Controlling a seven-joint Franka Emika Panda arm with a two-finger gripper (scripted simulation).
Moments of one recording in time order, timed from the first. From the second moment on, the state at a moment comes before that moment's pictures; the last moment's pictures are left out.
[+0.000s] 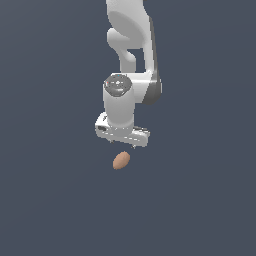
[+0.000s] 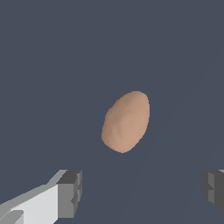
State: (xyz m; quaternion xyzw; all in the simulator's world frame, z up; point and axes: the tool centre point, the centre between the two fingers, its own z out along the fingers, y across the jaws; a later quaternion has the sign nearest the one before) arm 0.013 -0.022 0.137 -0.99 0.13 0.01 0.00
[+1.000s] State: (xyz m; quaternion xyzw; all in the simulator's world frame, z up) arm 0.042 -0.032 0.093 -0.94 0.34 0.00 0.00
